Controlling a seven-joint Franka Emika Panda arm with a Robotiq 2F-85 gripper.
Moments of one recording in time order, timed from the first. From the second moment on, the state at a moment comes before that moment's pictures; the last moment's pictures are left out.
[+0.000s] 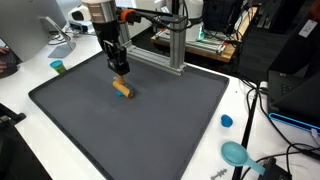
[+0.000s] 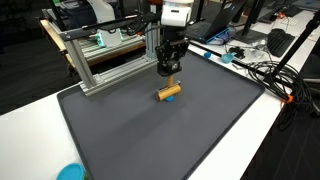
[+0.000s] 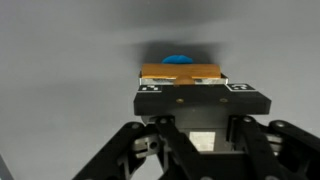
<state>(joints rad) -0.01 0.35 -0.04 -1.94 -0.08 2.34 0.14</state>
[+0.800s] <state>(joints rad) -0.01 0.39 -0.05 -1.87 -0.08 2.21 0.19</state>
